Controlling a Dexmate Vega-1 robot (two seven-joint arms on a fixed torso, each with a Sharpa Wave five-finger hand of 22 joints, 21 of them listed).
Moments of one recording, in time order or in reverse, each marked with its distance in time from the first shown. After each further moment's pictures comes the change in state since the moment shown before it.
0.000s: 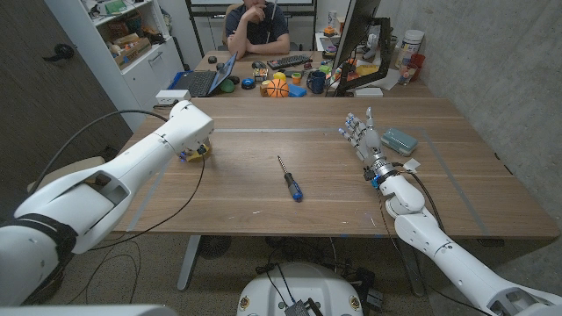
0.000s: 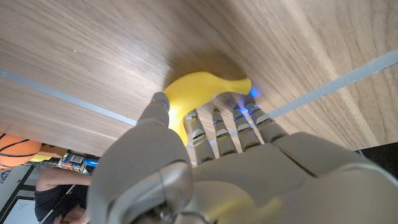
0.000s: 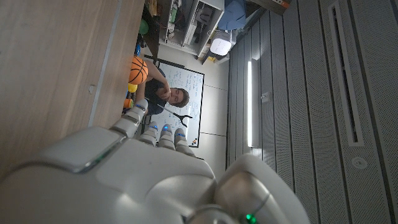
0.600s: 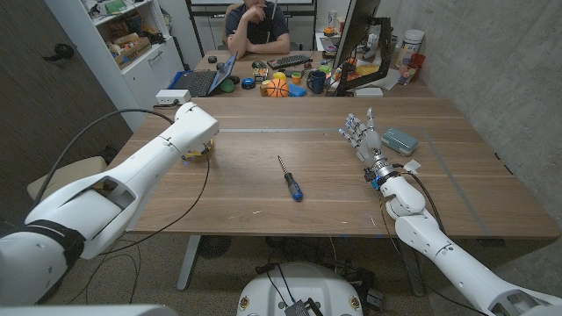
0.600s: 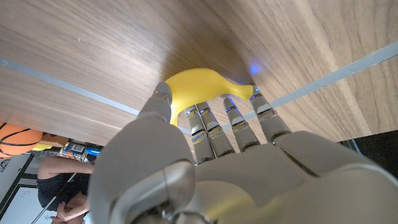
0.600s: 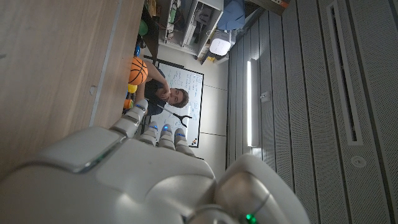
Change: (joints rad) left arm 0.029 -0.037 -0.046 -0.035 0.042 0.011 0.078; left_hand 0.053 0.019 0.020 0.004 -0.004 0.018 0.019 0.000 0.000 0.131 -0.047 0.036 0.013 0.082 -0.053 0.011 0.005 0.104 0.026 0.018 0.019; right arm -0.008 -0.003 0.003 -0.005 0.006 0.004 0.006; right_hand 0.000 0.000 0.000 0.000 0.000 0.000 0.000 0.000 0.000 0.000 0.000 0.000 0.000 0.000 0.000 0.000 0.000 0.000 0.000 0.000 0.000
